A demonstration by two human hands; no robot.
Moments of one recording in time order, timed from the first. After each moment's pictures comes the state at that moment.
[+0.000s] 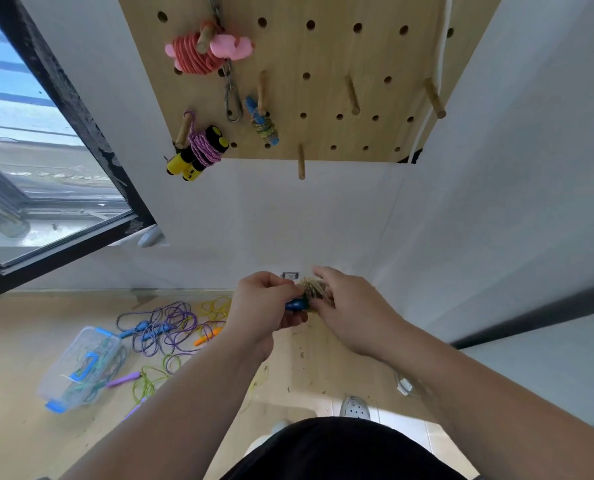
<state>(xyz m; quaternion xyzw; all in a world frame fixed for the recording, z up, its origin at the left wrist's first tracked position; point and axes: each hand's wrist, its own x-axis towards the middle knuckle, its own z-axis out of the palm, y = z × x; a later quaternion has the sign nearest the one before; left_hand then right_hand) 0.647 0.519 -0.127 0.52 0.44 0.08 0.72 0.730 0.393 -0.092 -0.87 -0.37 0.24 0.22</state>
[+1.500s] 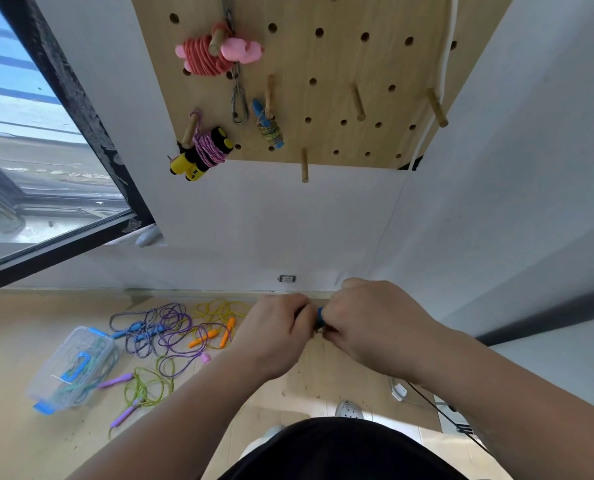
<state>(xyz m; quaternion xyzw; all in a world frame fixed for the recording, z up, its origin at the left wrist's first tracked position) 0.621 0.513 -0.131 0.88 0.19 0.03 0.43 0.719 0.381 -0.056 -0.79 -0.60 0.10 -0.06</state>
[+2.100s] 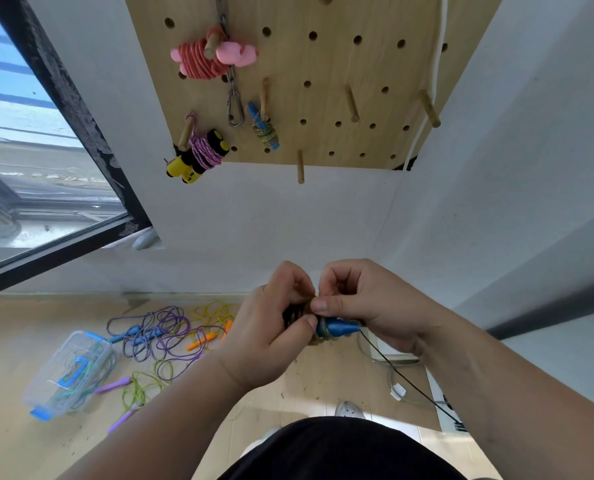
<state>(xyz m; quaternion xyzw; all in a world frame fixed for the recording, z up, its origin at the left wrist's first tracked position) 0.603 0.516 -0.107 0.81 0.00 0.17 0.55 0.734 0.379 -0.052 -0.65 -0.29 0.48 0.51</state>
